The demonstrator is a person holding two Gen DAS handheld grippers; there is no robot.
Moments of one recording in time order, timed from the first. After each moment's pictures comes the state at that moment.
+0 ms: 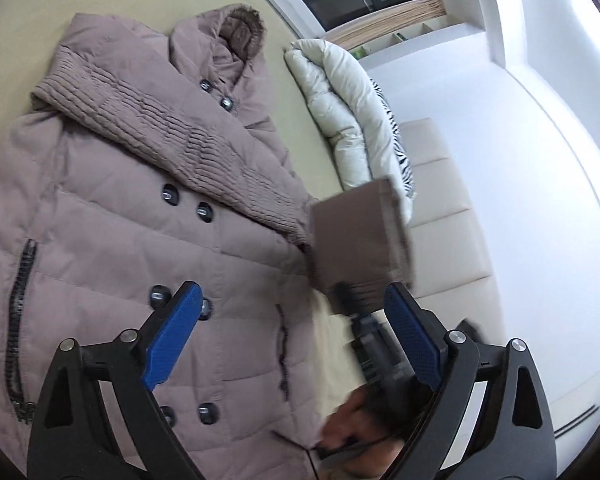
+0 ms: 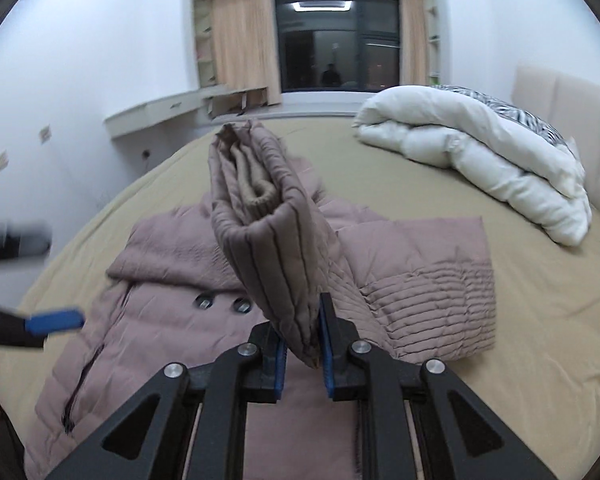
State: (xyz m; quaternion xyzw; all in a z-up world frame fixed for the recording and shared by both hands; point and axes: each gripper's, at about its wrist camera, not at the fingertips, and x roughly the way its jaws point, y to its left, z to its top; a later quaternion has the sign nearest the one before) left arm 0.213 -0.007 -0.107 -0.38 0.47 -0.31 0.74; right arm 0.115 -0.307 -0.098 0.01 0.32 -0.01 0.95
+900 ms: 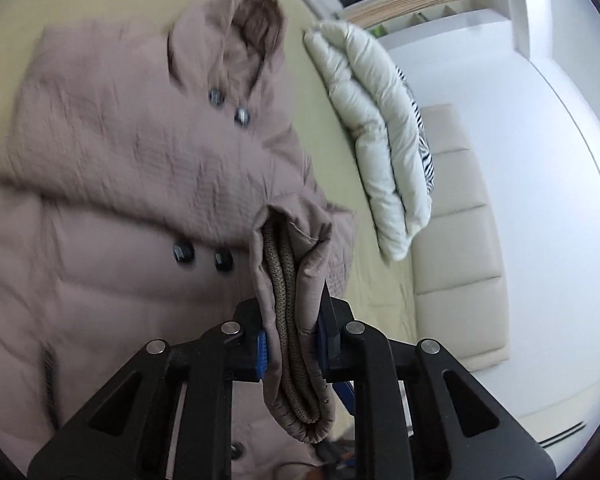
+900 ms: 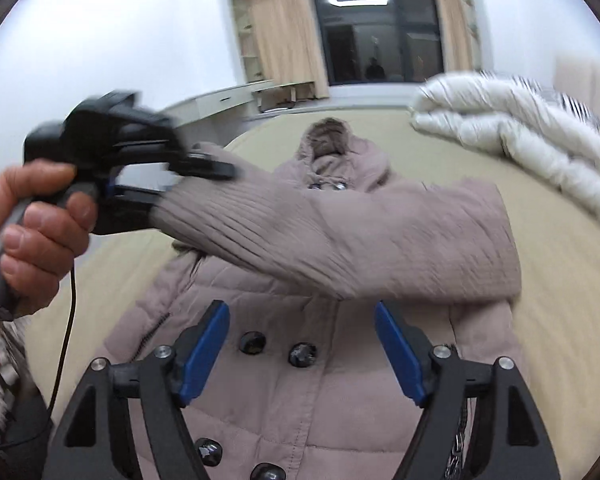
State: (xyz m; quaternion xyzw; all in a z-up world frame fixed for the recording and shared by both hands) left arm 0.313 0.008 -0.116 -0.35 0.50 -0.29 0.73; right arm 0.095 -0.290 -0.116 0.08 0.32 0.08 0.94
